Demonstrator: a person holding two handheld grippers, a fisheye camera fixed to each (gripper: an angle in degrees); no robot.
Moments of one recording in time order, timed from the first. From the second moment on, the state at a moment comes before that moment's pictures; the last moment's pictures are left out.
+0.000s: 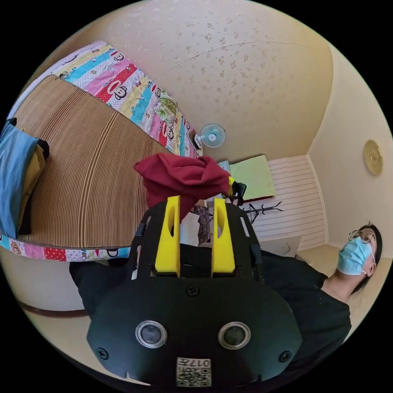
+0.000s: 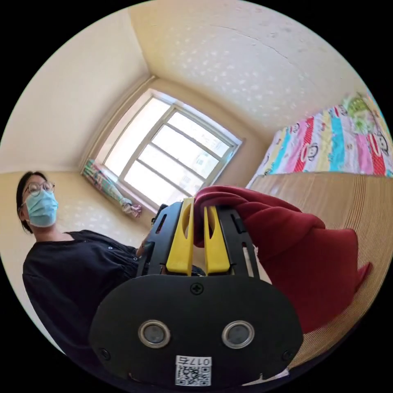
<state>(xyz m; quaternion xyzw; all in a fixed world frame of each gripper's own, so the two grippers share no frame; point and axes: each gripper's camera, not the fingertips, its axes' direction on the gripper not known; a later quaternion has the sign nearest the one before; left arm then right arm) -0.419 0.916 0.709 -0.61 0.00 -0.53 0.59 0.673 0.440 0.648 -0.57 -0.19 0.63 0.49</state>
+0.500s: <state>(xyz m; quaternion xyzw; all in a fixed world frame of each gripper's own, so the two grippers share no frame) -0.461 0.847 0.719 -0.52 0.24 -0.43 0.70 0.549 0.337 0.693 -0.65 -0.24 0.55 0.47</state>
